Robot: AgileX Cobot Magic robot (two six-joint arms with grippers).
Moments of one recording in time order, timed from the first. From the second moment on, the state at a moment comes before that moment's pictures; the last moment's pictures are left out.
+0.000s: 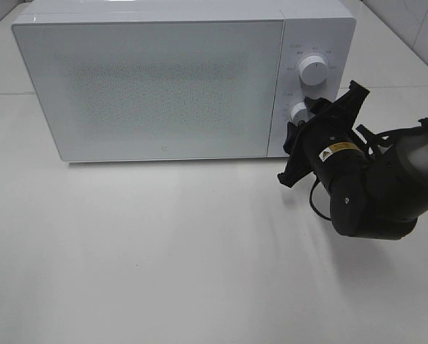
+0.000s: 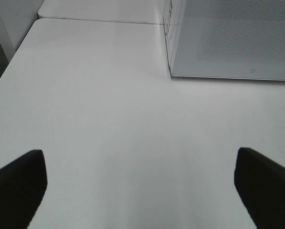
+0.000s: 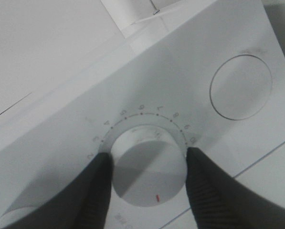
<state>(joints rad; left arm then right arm) 0.02 0.00 -0.52 -0.05 1.07 0.01 0.52 2.07 -0.69 0.48 -1.23 1.95</state>
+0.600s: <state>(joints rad) 0.02 0.00 -0.52 -0.05 1.07 0.01 0.52 2.07 -0.66 0.47 -1.21 1.93</state>
